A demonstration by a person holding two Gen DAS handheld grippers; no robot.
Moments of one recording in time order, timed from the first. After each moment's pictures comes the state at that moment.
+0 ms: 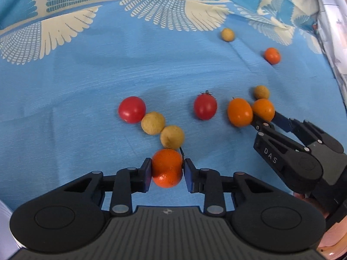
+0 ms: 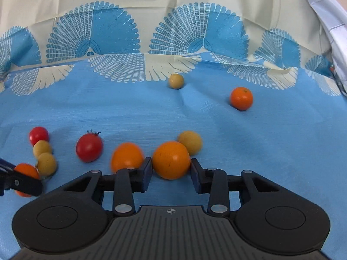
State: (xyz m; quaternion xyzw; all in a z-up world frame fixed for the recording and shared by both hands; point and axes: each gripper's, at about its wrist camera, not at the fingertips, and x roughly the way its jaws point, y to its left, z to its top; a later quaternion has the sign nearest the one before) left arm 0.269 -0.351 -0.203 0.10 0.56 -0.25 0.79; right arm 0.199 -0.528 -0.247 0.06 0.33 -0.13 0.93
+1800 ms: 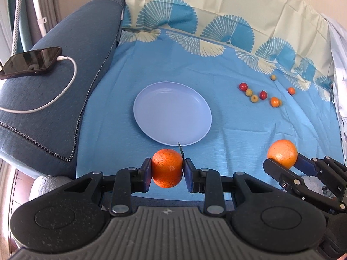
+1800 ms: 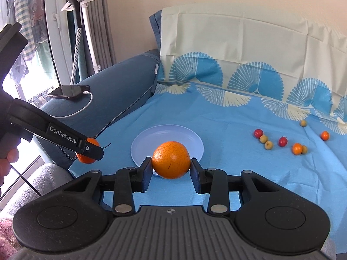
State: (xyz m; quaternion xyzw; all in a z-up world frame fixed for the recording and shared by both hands) left arm 0.010 -0.008 -0.038 -0.01 0.48 -0.09 0.87; right arm -0.078 -0.221 -0.057 0.01 0.27 0.13 0.95
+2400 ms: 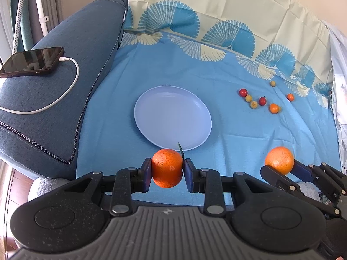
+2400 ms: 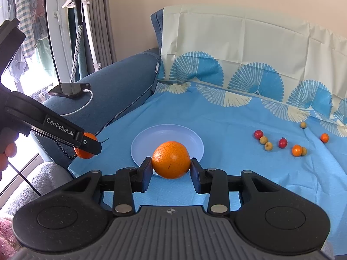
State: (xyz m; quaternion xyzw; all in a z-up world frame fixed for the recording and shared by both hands) left arm 0.016 -0.001 -0.037 -0.03 0.47 -0.10 0.87; right arm -0.075 -0.214 -0.059 0.00 0.27 0.13 0.95
